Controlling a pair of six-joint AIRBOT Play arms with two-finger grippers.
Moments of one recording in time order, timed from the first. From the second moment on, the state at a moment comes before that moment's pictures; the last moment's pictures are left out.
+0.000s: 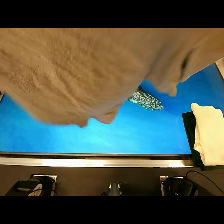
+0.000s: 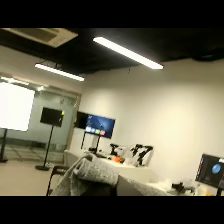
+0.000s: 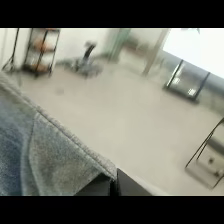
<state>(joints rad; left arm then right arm) -0.07 -0.77 1.86 0.92 -0.67 -1.47 0.94 -0.53 1.45 -2.33 0.93 1.66</state>
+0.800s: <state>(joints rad) -0.06 -0.86 1.37 1.21 -1.02 -1.52 0.92 -0.91 1.44 -2.56 1.20 1.71</state>
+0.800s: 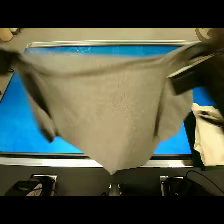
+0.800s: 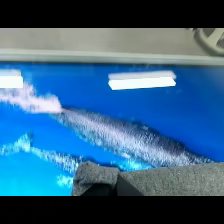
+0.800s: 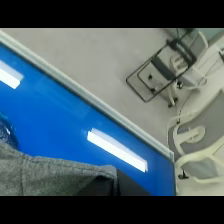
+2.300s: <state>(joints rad) 0.25 -1.48 1.27 1.20 -1.30 -1.50 0.14 -1.29 1.31 -1.57 1.02 1.37</state>
